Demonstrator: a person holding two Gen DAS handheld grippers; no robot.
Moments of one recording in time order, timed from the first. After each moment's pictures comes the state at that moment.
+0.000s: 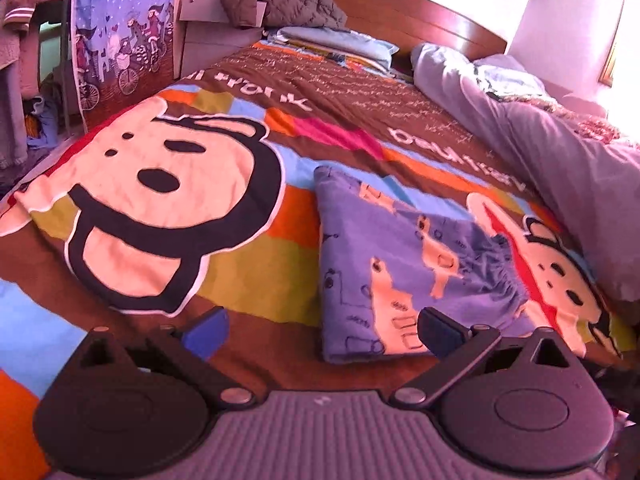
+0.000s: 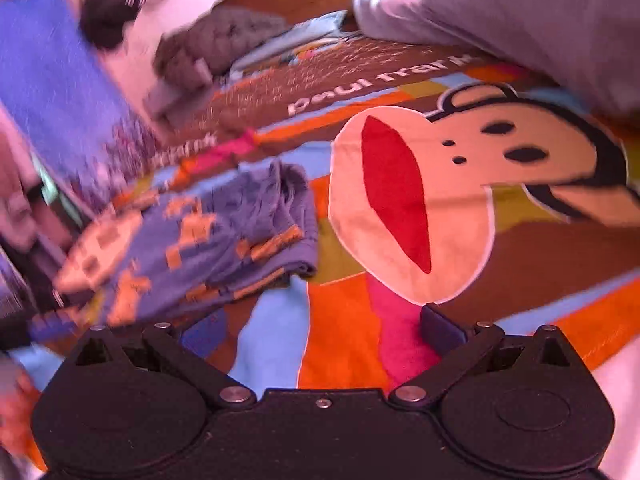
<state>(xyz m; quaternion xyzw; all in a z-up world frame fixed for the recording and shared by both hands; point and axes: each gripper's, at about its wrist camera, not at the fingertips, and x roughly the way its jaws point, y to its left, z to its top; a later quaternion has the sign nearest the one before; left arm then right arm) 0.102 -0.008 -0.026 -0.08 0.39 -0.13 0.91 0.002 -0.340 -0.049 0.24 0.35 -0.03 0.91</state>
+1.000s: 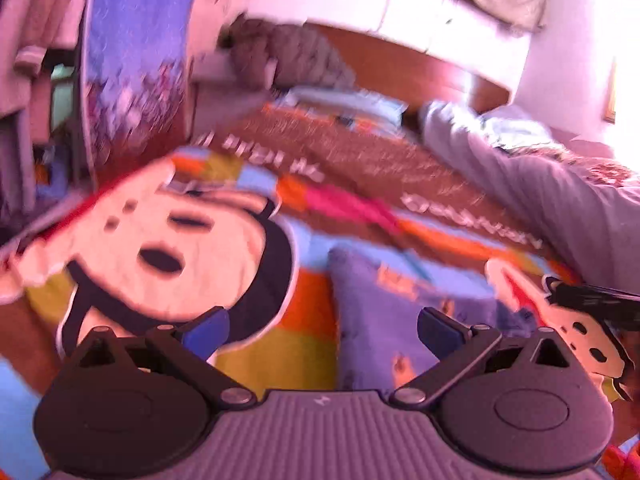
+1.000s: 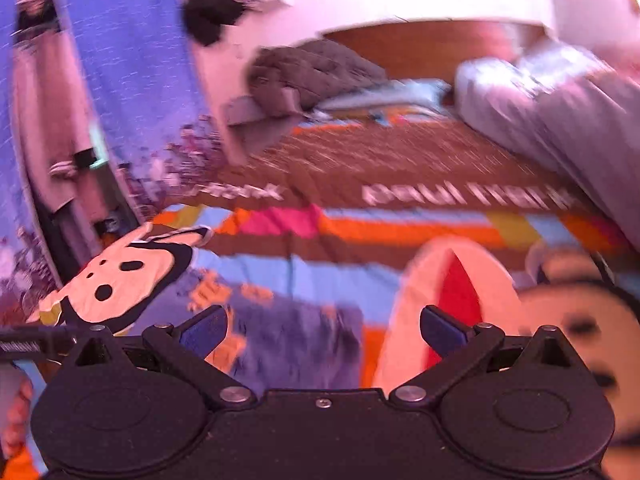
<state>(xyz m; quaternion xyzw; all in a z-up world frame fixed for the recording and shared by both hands) 0.130 -0.008 -0.021 -0.07 0.28 -0.12 0.95 0.119 -0.331 -0.003 0.07 0.27 0.10 0.96</state>
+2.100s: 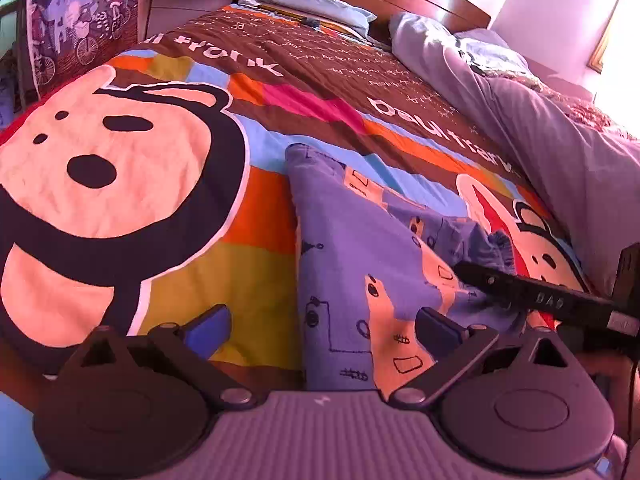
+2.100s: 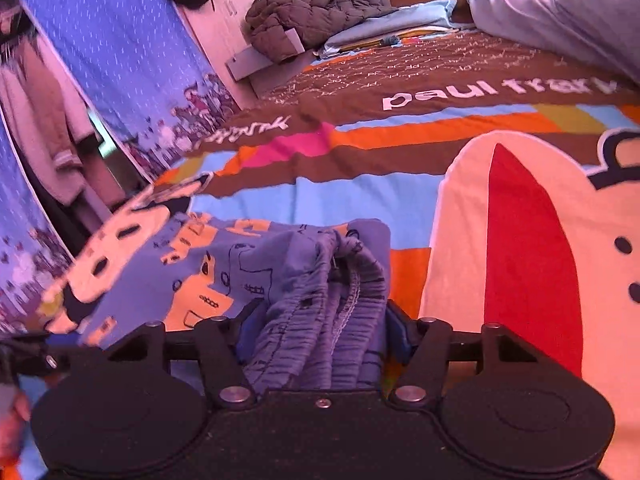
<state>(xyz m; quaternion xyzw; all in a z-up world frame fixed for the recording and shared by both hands) 0.158 -0.014 -0.048 -0.09 0.43 -0.19 0.88 0.160 -0.332 -0.077 0.14 0.36 0.12 0.91</state>
